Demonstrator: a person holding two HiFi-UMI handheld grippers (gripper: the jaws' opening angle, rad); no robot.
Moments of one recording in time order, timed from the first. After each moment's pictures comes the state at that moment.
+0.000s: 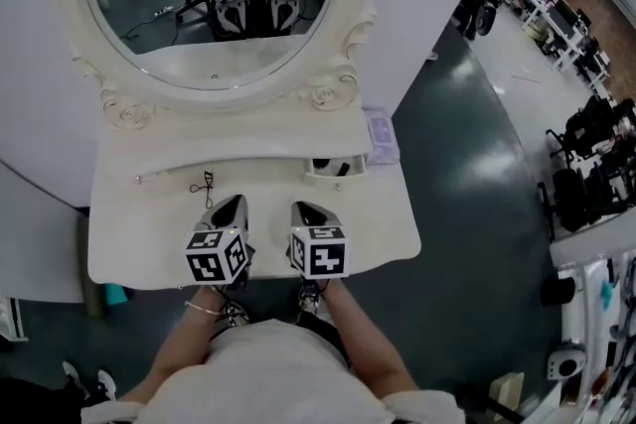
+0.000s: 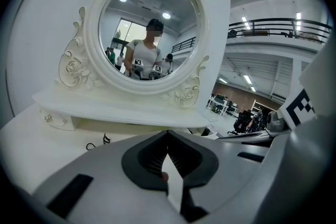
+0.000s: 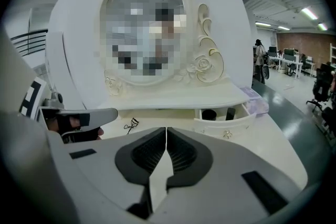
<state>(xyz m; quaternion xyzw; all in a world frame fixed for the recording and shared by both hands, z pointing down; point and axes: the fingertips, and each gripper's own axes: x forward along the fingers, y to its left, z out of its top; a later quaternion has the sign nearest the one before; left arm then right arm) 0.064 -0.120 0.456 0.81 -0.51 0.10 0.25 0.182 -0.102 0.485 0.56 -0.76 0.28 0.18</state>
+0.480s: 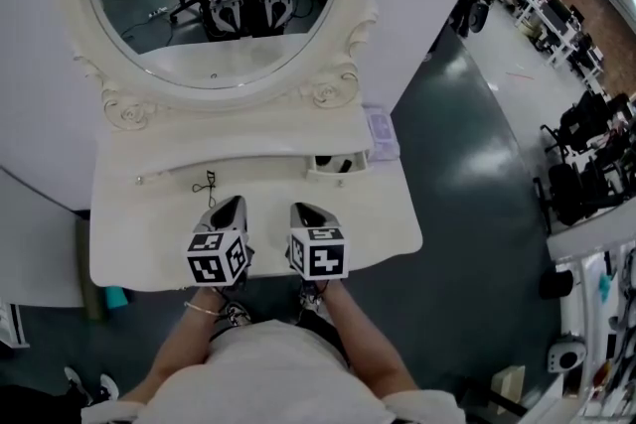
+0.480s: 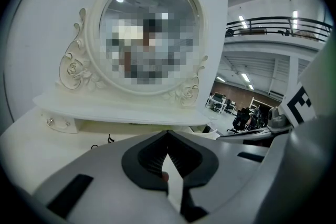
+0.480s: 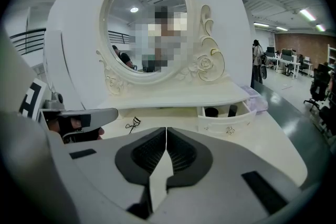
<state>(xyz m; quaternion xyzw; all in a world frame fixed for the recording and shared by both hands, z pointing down) 0.048 -0.114 0.457 0.82 -0.51 0.11 0.24 0.166 -0.094 0.485 0.57 -0.75 0.28 0.18</state>
